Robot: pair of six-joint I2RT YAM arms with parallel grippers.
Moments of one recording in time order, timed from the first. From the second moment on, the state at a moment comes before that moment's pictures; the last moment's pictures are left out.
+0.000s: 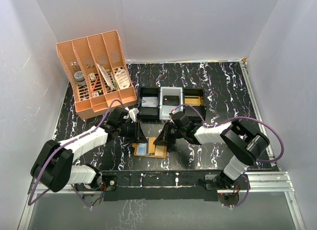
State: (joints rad) left arm -0.53 1.29 0.59 -0.23 0.51 -0.64; right arm 0.75 1.63 0.62 0.29 -0.45 1.13
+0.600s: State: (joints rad) left arm -0.56 1.45 0.58 -0.22 0.43 -0.66; right arm 0.75 1.65 0.62 0.39 -0.45 1.19
